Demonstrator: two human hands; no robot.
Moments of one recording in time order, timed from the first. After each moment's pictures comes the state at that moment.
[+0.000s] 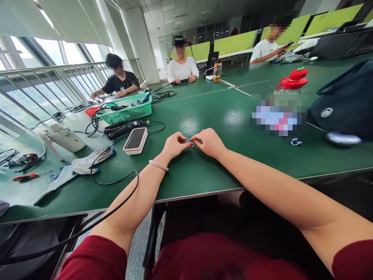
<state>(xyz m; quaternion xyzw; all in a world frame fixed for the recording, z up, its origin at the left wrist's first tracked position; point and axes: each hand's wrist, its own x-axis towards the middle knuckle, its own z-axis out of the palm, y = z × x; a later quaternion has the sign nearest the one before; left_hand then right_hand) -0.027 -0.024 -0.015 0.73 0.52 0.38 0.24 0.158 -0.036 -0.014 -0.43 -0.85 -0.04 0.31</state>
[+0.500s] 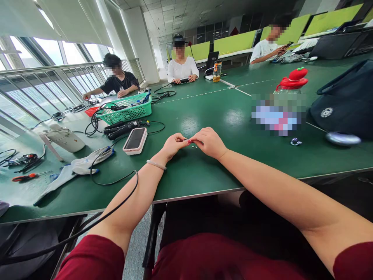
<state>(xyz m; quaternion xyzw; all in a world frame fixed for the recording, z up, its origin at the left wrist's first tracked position) -0.026 -0.029 -0.011 0.64 0.43 0.43 0.47 0.162 -0.039 -0.013 -0.35 -0.86 -0.06 0.37</state>
